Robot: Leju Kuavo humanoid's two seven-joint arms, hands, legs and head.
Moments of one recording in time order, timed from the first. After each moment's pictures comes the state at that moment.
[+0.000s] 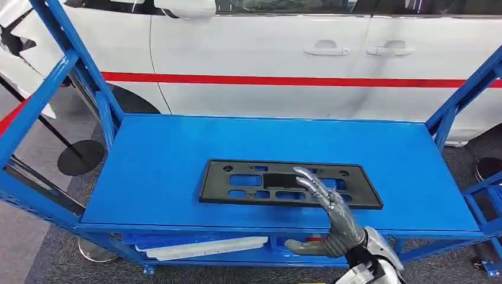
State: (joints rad) left arm -0.09 -0.09 1.29 -0.22 -1.02 0.00 -0.30; right arm 0.09 -0.22 0.23 -1.86 0.64 -0.02 -0.67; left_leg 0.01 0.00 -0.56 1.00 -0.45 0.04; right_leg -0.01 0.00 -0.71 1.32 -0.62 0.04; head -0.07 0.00
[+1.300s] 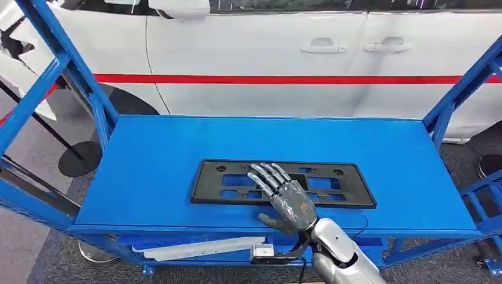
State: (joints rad) left arm -0.10 -0.10 1.25 -0.22 -1.06 0.00 -0.31; right arm -0.19 -0.15 0.54 -1.43 1.19 -0.46 -0.29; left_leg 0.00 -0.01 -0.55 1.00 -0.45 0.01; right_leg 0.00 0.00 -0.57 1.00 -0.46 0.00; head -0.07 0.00
